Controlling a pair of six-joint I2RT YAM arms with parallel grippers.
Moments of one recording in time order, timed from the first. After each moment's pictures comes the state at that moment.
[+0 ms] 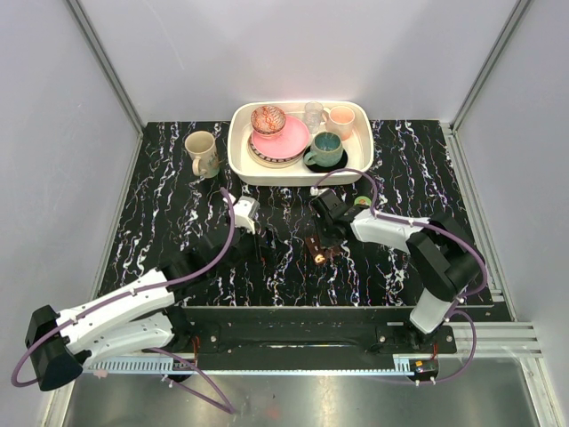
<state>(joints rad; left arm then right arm) -0.94 0.87 0.63 -0.18 -0.19 -0.54 0.69 1.71 0.97 -0.33 0.10 0.40</state>
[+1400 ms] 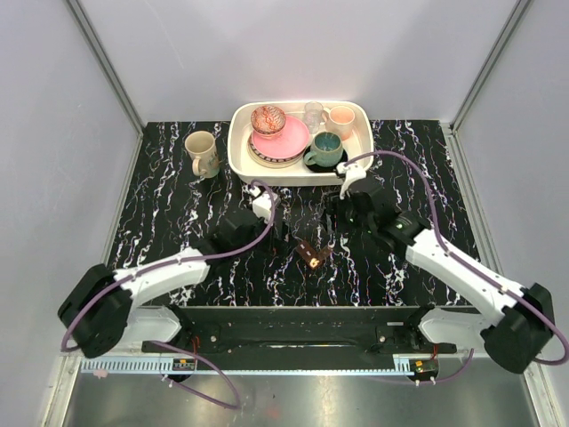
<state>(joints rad) -0.79 1.21 0.59 0.16 0.03 -0.34 0.69 1.20 0.97 -0.38 0.07 0.32</state>
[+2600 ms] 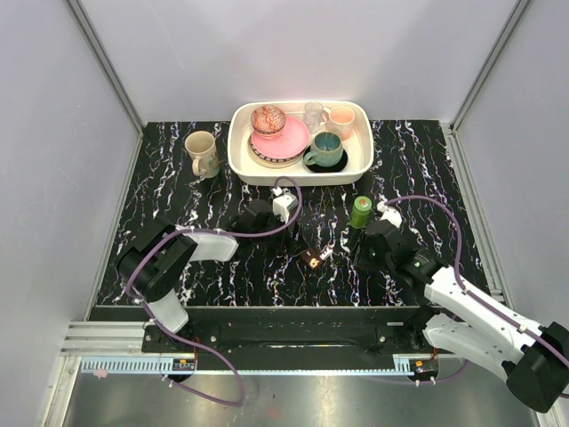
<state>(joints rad) -0.68 1.69 0.69 0.42 0.35 -0.27 0.68 0.88 0.59 -0.50 0.20 0.77</state>
